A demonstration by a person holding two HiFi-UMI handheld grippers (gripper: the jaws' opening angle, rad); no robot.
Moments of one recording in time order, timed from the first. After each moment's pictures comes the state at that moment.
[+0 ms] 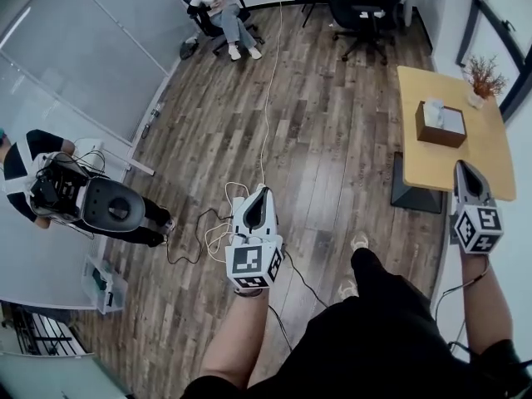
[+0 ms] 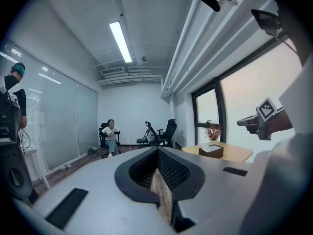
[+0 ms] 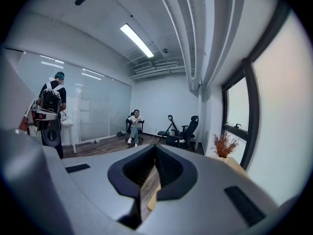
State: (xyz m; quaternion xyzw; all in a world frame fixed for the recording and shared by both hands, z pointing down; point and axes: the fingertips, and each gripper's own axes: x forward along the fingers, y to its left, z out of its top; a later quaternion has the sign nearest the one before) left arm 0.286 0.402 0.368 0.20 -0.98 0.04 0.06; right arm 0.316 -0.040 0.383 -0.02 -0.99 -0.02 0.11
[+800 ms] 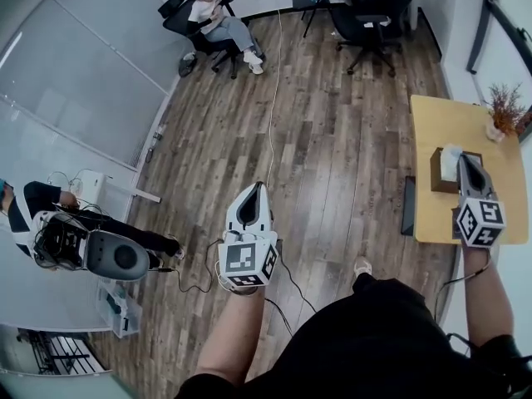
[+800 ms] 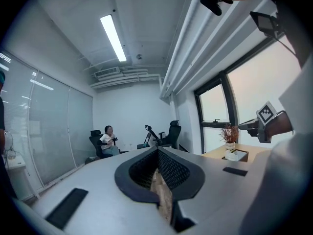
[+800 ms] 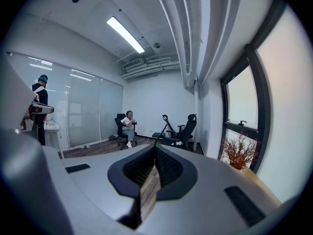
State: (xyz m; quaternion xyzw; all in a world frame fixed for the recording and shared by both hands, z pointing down) left arm 0.043 0.360 0.326 0.21 -0.97 0.07 0.05; right arm 0.086 -0.097 0.391 0.01 -0.99 0.01 0.11
